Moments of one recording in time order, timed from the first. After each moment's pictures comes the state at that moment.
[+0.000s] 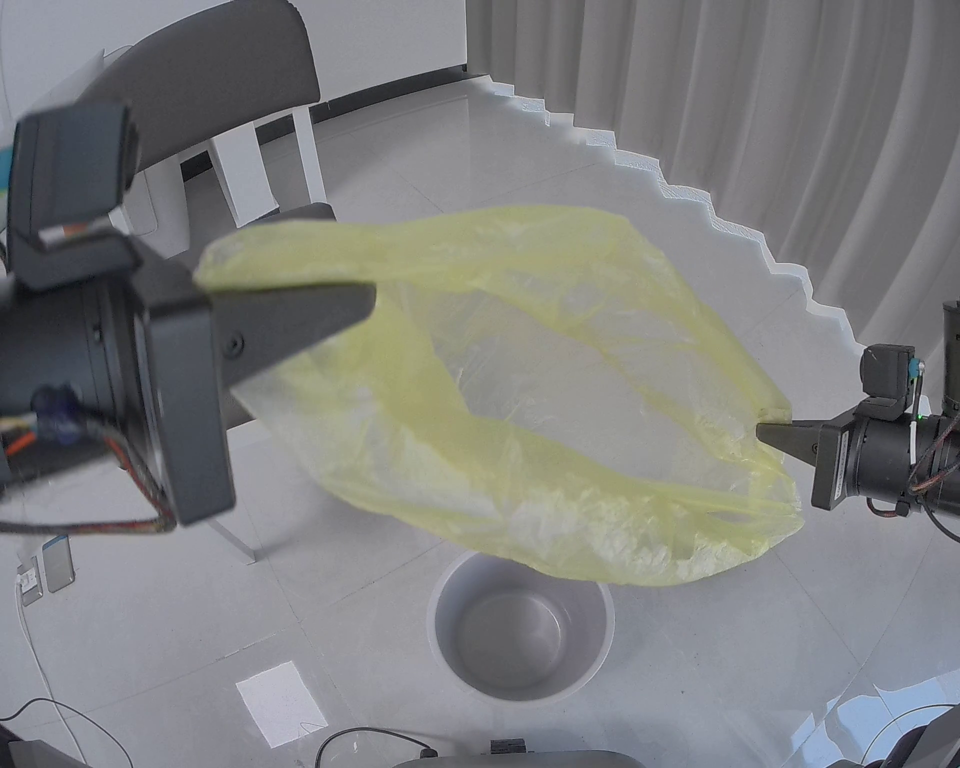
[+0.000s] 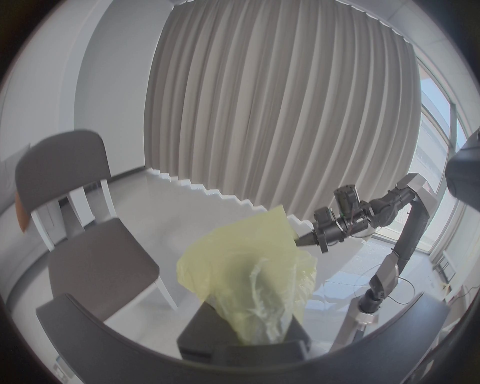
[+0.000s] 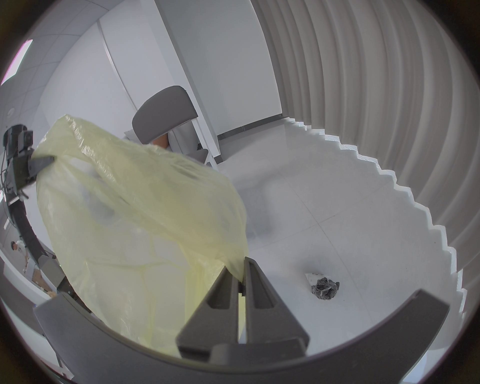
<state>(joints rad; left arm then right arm) -1.00 1.24 -1.21 0.17 0.24 0.01 0.47 1.31 -0.77 -0.17 0.02 0.14</state>
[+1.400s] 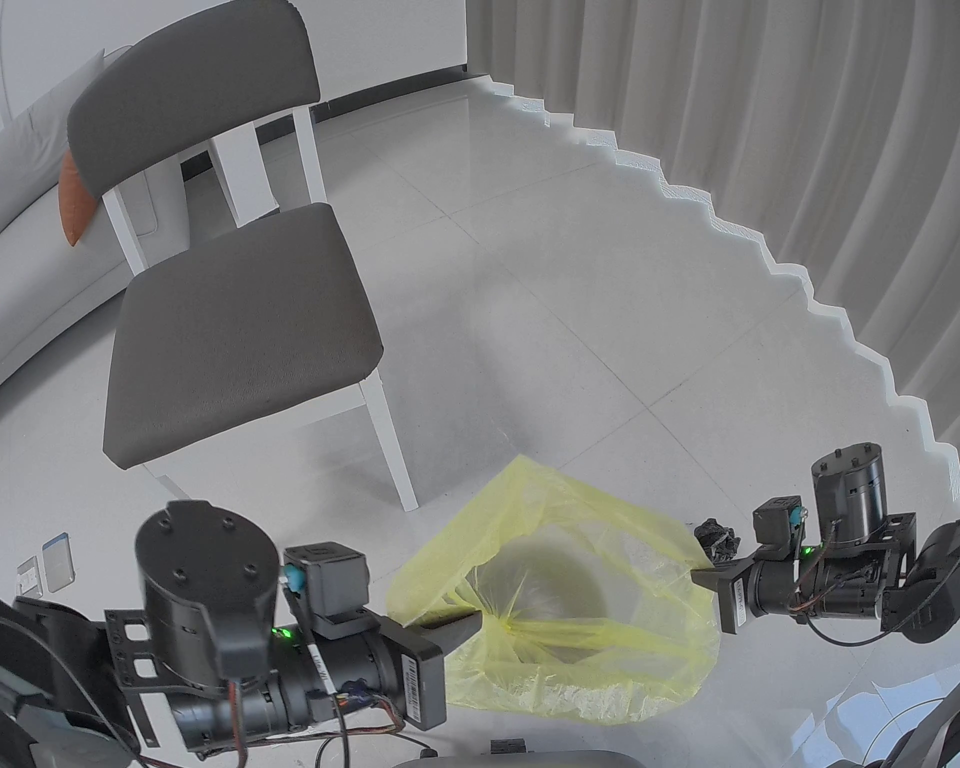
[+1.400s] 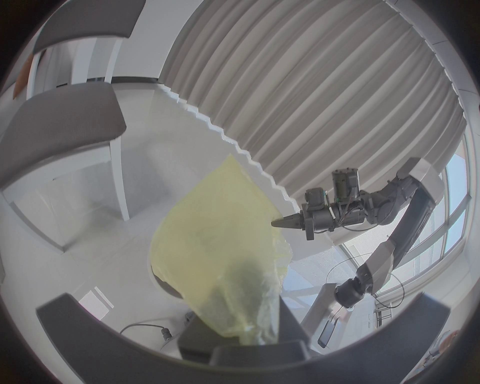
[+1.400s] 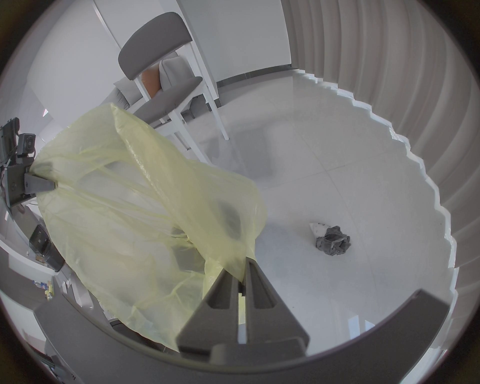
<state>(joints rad) -0.93 1.50 -0.48 -0.59 0.04 -0.43 0.47 1.64 -0.44 -0.52 0.04 0.08</state>
